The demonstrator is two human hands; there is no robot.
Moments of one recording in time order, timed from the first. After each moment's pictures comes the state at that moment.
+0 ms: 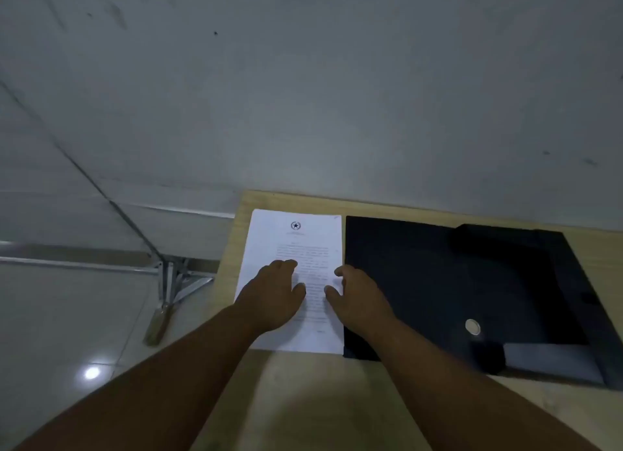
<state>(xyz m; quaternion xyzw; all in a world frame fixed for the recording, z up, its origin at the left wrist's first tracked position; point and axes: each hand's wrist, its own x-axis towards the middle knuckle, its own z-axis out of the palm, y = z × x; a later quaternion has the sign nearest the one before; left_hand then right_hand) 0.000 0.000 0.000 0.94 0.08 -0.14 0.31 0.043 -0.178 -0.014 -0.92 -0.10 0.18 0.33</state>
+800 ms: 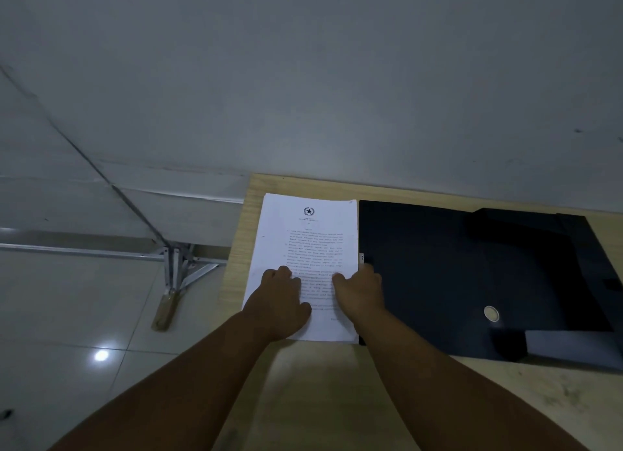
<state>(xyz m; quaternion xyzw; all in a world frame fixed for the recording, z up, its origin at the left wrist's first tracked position) -0.018 0.012 -0.031 0.95 0.04 -0.21 0.24 0.038 -0.139 -0.035 -0.86 0.17 0.20 0.43</state>
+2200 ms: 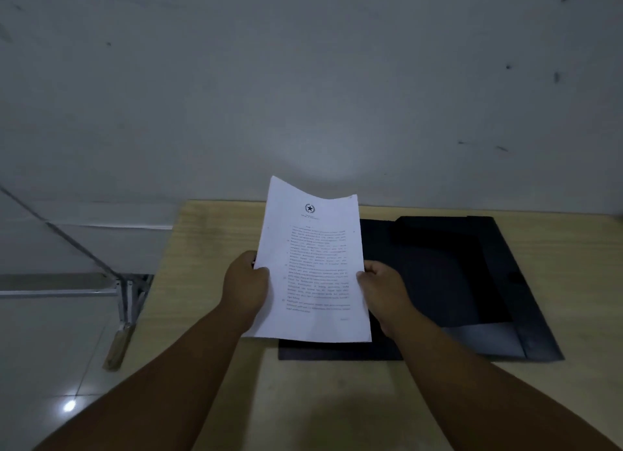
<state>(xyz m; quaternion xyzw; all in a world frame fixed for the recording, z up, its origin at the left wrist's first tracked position) 0.046 -0.091 0.003 0.76 0.30 -0.01 0.58 0.079 -0.316 0.006 -0.79 0.16 0.17 0.57</state>
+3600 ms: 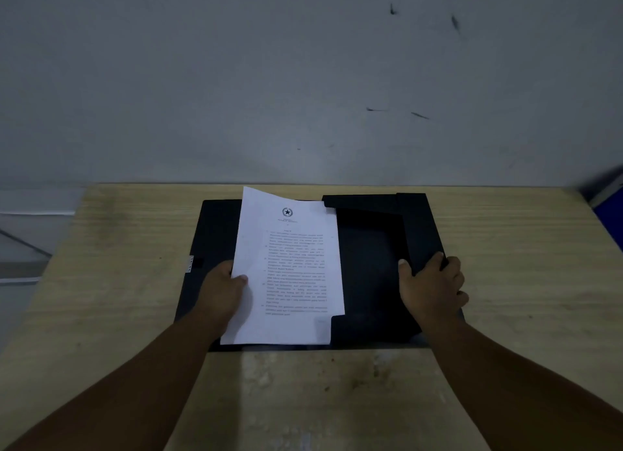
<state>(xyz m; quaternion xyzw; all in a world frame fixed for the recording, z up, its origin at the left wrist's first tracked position) 0.064 -0.237 -0.049 0.76 0.32 -0.08 0.56 0.124 -0.562 -0.048 -0.96 0.24 0.06 0.15</state>
